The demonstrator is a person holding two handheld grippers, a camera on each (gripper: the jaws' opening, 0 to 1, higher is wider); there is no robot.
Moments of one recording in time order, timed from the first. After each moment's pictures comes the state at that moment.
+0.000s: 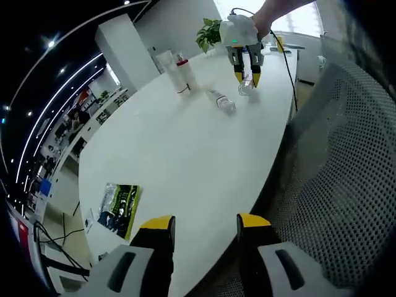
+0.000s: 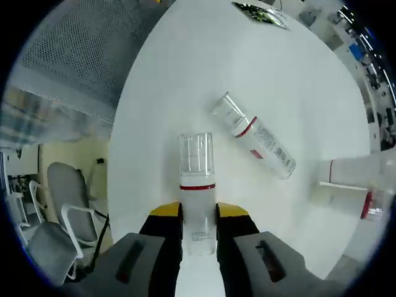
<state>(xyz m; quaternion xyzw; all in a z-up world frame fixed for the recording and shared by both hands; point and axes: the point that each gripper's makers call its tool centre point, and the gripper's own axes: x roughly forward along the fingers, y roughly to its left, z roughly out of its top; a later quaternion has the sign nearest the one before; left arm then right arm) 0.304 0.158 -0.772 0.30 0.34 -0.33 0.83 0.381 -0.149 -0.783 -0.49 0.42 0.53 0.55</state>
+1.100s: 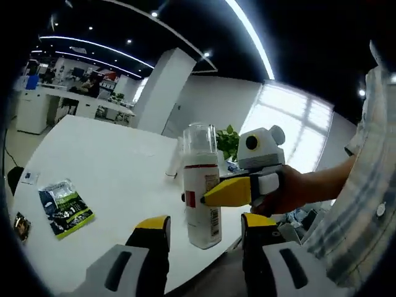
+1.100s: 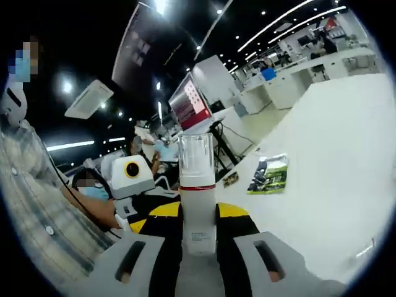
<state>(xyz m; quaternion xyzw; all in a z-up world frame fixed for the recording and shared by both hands) 0.307 0.115 -0.646 -0.19 0.21 -0.43 0.86 0.318 0.135 -0.629 0.20 0.27 0.59 0.73</state>
